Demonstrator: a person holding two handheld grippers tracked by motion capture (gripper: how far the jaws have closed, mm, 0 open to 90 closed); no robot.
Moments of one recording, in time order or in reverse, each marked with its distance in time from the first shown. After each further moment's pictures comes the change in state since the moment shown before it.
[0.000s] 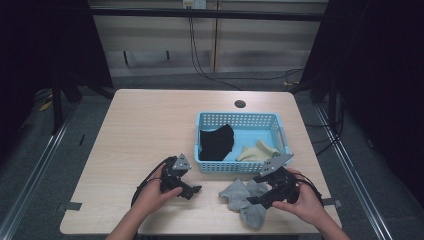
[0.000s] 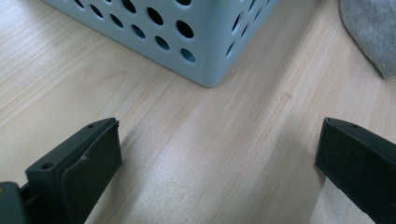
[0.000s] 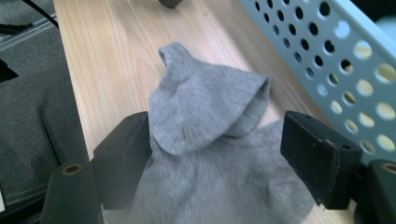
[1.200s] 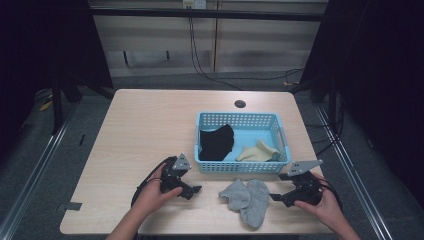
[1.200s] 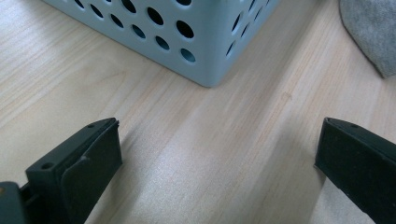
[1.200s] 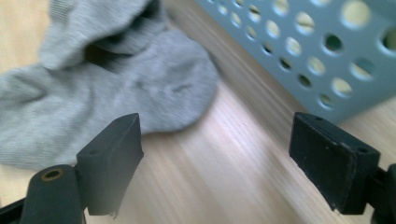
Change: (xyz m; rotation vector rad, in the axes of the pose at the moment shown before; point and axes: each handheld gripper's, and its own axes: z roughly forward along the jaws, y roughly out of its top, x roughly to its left) left arm 0.000 0.000 0.000 -0.001 0.000 0.000; right arm -0.043 -0.076 -0.013 -0.076 -0.148 0.116
